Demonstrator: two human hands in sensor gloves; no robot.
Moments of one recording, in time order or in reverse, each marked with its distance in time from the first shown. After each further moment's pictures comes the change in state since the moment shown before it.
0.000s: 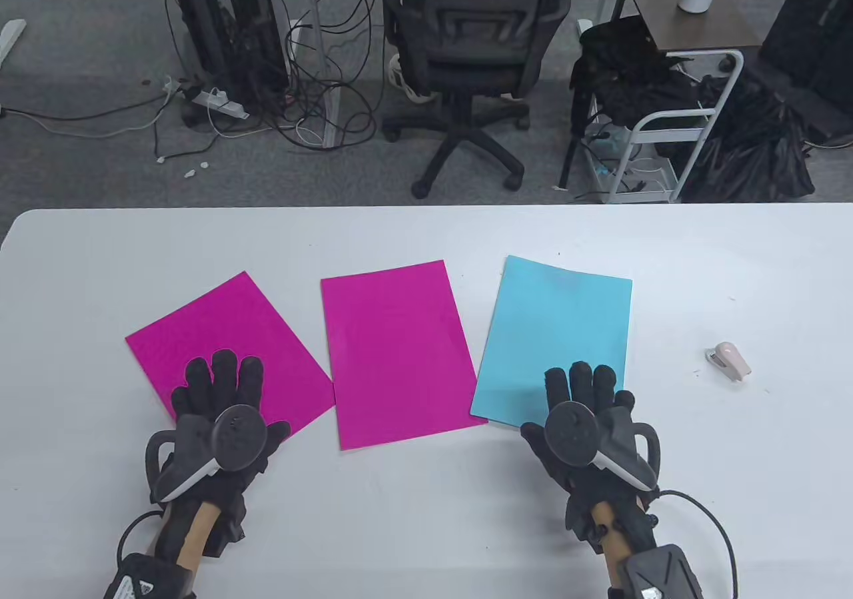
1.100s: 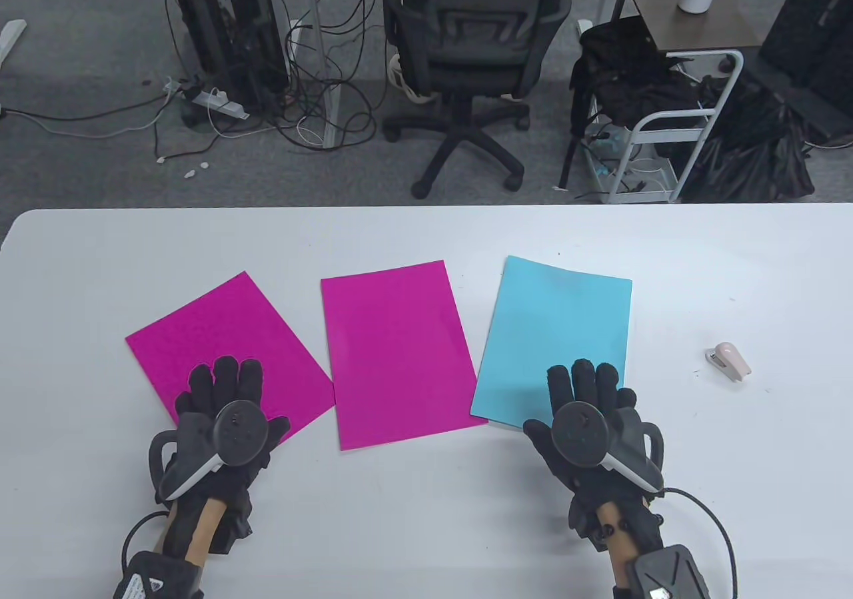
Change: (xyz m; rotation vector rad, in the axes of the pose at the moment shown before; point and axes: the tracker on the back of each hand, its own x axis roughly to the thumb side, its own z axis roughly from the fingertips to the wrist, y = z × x) left_hand -0.006 -0.003 -0.005 0.007 0.062 0.042; right_hand 0.000 0.000 0.000 -0.015 -0.029 -0.029
